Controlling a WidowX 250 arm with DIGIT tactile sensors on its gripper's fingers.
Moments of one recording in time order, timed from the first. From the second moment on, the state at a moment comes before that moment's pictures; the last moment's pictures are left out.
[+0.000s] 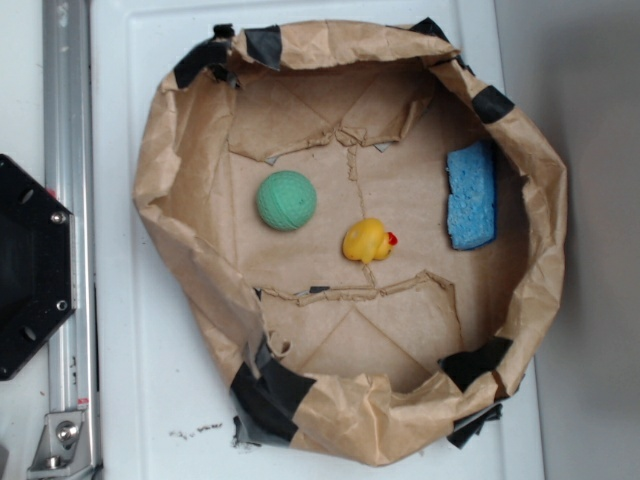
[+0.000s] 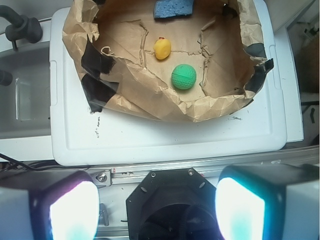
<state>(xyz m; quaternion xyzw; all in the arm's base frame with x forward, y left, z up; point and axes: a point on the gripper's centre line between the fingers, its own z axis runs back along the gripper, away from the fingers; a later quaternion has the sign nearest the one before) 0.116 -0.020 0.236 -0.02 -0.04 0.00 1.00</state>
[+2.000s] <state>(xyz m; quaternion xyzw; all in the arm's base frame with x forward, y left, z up) 0.274 0.032 0.050 0.07 -0.04 0.09 0.99</state>
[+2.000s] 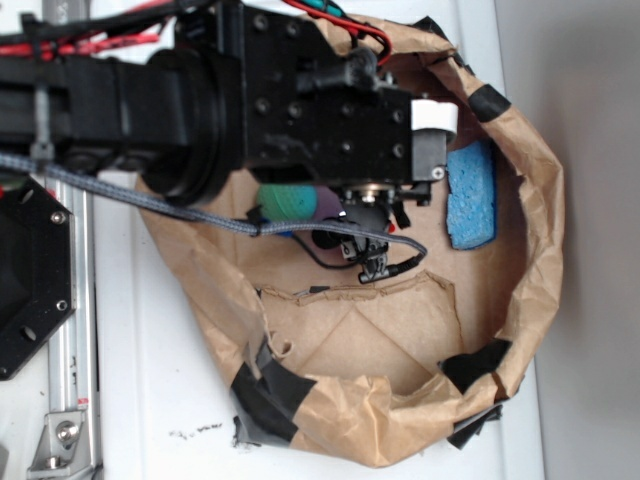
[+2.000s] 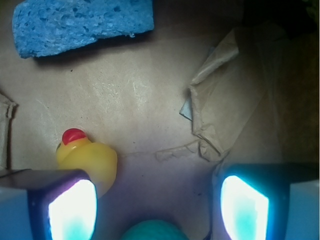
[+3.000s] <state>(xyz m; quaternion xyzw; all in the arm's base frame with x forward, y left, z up) 0.286 0.030 0.039 0.06 -0.05 0.09 0.99</state>
